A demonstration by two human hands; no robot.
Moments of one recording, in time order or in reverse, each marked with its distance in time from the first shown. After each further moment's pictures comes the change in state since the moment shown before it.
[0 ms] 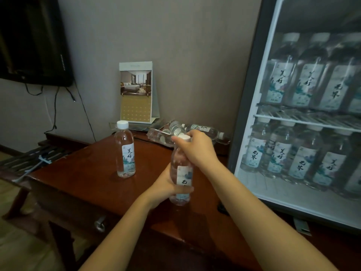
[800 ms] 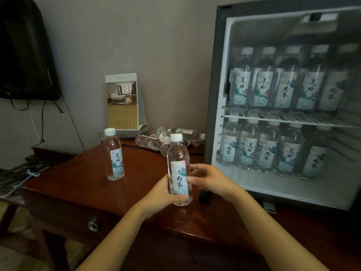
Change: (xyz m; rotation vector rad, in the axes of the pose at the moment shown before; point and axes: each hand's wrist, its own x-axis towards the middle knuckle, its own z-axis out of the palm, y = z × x) left_hand -0.046 0.031 0.045 0.096 -0.091 -0.037; right_hand -0.076 0.087 -0.051 0.328 -0.409 0.066
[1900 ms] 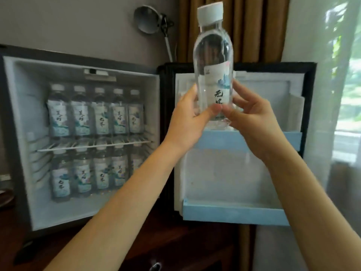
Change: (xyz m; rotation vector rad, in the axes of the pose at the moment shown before) left_hand -0.028 0.320 0.344 -0.311 -0.345 0.902; right_hand -0.374 -0.138 -0.227 -0.171 1.052 -0.389
